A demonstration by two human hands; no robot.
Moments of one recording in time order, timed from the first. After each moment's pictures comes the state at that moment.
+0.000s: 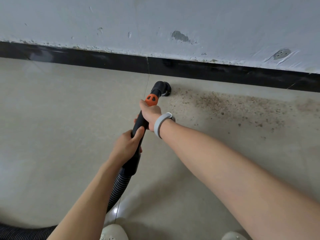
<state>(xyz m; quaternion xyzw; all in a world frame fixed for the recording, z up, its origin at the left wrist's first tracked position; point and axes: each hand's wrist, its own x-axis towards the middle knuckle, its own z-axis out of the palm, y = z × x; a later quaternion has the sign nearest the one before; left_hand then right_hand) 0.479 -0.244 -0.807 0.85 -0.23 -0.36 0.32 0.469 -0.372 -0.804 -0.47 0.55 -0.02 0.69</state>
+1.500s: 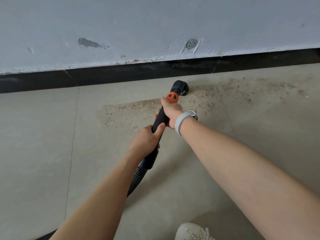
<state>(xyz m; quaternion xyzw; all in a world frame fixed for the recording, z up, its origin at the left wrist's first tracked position) 0.306 -0.409 -0.824 0.77 -0.41 -0.43 0.24 0.245 -0.528 -0.817 -0.35 0.67 -0.13 0.64</state>
